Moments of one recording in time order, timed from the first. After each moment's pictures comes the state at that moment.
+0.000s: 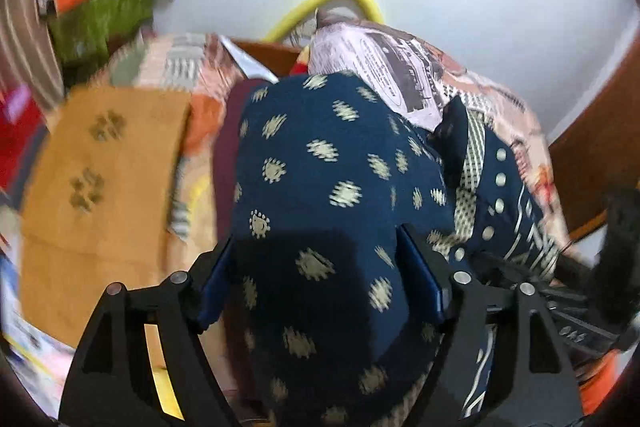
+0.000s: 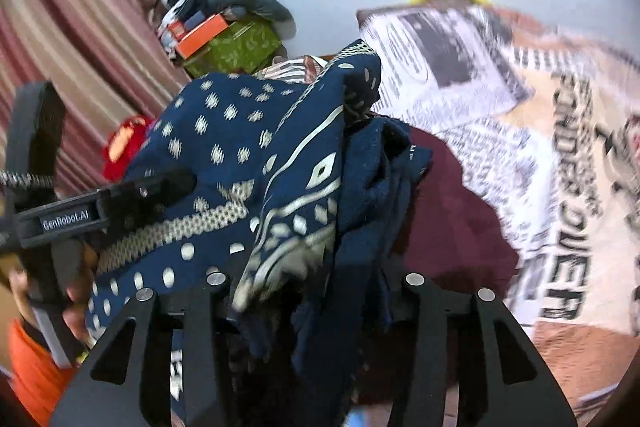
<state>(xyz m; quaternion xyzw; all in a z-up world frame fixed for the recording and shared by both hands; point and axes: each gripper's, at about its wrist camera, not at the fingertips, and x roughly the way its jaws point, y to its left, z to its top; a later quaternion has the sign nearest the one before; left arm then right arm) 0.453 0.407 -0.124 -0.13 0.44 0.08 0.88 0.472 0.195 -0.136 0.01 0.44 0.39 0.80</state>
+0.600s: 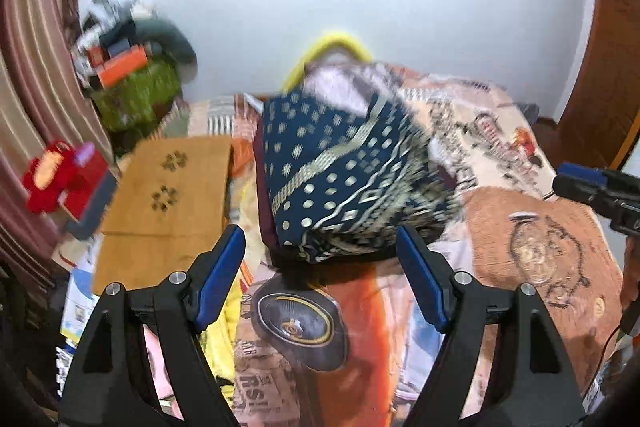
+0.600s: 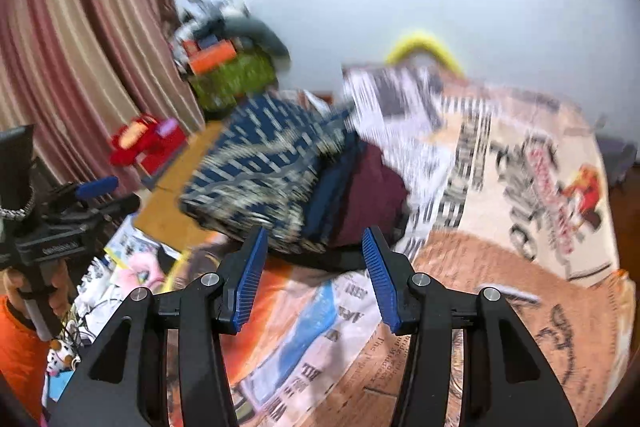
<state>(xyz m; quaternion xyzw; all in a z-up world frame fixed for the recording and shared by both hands) 0.249 0.303 -0.032 -0.03 0.36 0.11 0.93 0.346 0.084 -0.040 -0.02 0.35 0.37 0.86</state>
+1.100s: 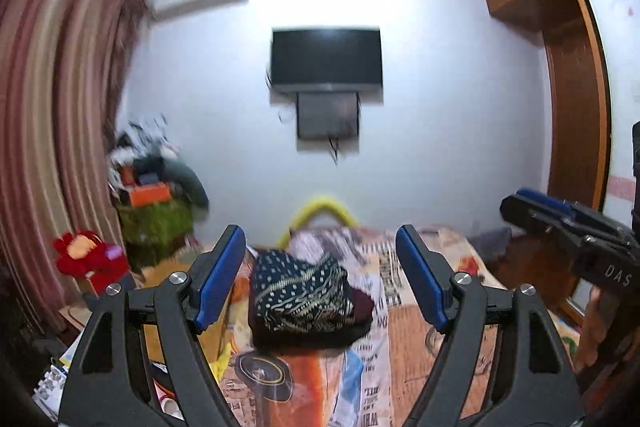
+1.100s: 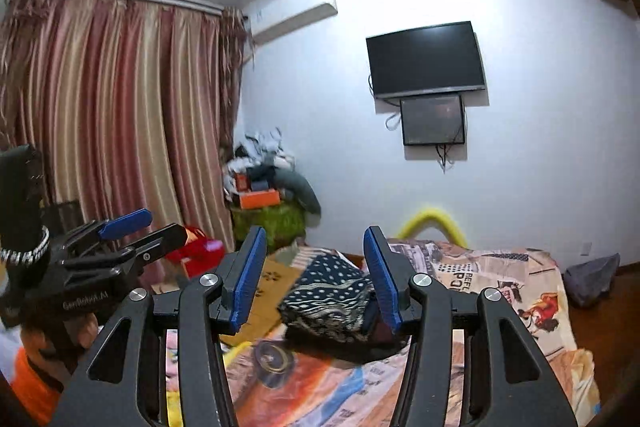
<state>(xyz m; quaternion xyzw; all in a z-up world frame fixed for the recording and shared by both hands) 0.041 0.163 0.093 -0.01 0.06 0.13 0.99 0.142 0.026 0.072 0.02 0.06 0.39 0.92</state>
